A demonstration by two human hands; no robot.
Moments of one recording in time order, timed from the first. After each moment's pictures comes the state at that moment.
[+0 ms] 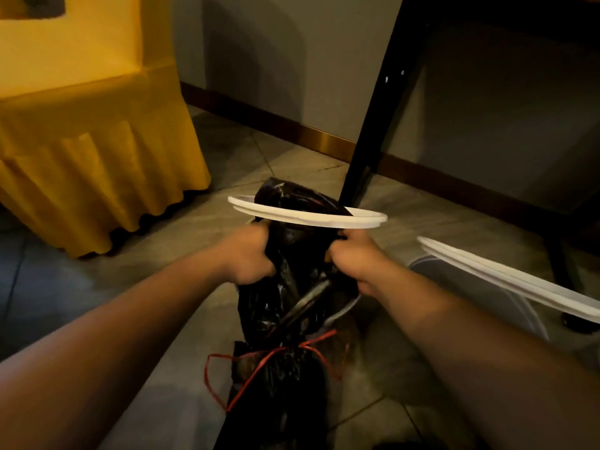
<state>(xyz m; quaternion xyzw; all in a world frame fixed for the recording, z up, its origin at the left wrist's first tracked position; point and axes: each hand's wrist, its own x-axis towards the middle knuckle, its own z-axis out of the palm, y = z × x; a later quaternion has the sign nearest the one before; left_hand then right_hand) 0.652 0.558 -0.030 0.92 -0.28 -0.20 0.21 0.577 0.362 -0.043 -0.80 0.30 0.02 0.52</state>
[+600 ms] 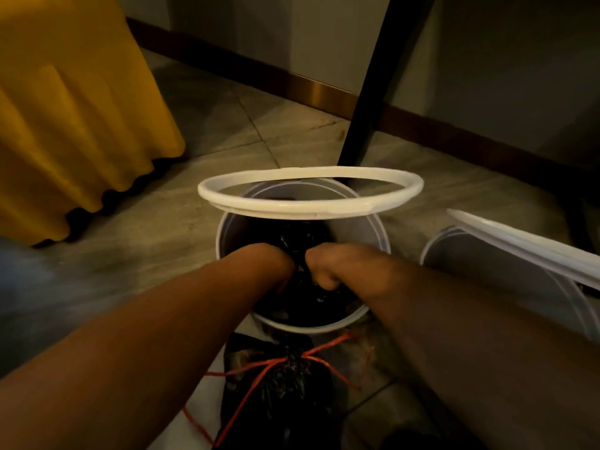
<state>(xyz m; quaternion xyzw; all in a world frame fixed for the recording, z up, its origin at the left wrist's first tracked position) 0.672 0.475 -0.132 0.85 -0.31 -0.41 -0.10 0.630 0.363 -0.127 -0.91 0.11 0.40 0.07</state>
